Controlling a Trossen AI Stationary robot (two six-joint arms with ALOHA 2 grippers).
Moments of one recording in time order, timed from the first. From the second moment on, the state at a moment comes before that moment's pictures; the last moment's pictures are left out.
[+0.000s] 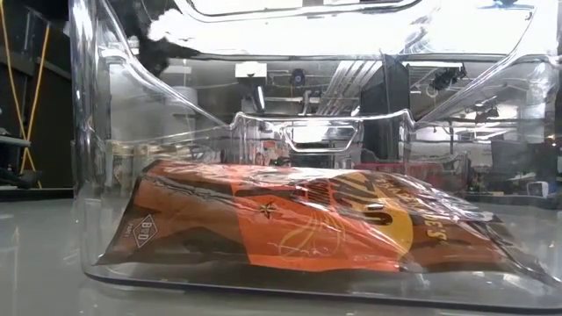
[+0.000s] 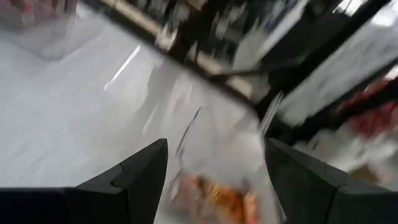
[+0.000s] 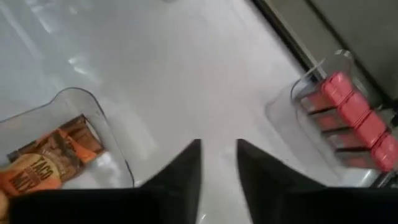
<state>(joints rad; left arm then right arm) 0.07 0.87 0.59 -0.02 0.17 -0.54 0.27 1.74 2.01 -1.57 0.54 0.76</state>
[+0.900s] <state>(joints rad) 0.02 0.18 0.01 0.21 -0.09 -0.67 0.24 1.53 1.77 -1.52 0.26 1.17</state>
